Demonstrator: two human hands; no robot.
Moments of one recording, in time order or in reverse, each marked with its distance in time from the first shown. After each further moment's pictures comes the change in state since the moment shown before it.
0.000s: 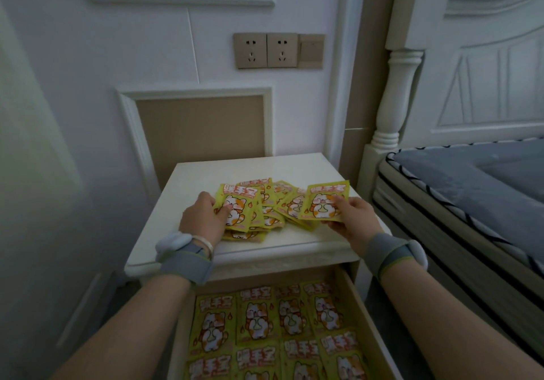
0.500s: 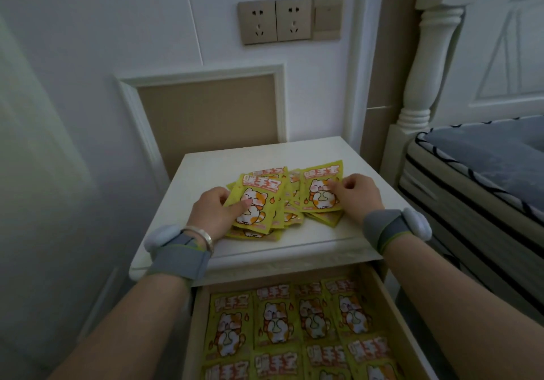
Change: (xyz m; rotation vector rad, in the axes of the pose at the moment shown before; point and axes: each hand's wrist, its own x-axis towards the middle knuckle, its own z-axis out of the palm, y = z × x) left_hand 0.019 -0.007 0.002 -0.228 -0.226 0.005; right_hand 0.060 0.013 0.031 -0.719 0.121 -0.234
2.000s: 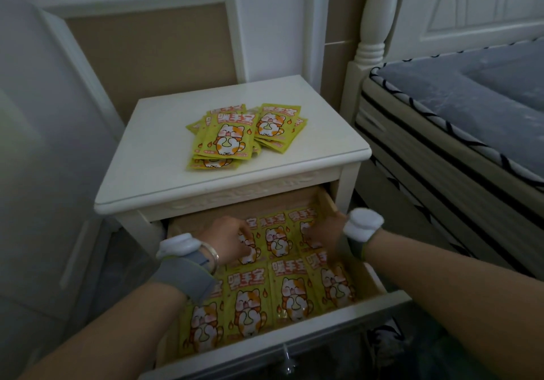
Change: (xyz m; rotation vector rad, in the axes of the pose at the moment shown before) left_hand -0.119 -0.030 0.067 0.638 -0.565 0.163; right_hand -0.124 0.086 -0.023 -1.168 -1.000 -0.261
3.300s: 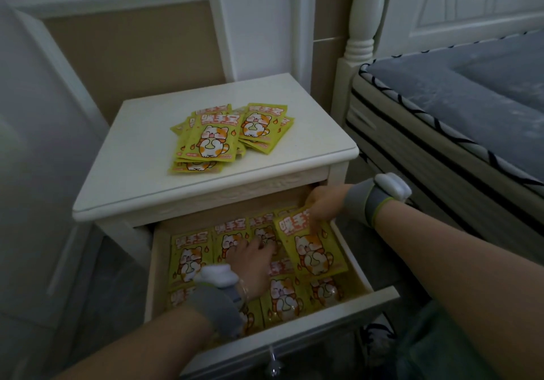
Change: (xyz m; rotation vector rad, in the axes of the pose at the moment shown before) left_hand 0.000 0.045 0.067 0.242 -0.033 0.138; right_hand -0.013 0.026 -0.044 0.547 0.057 0.164
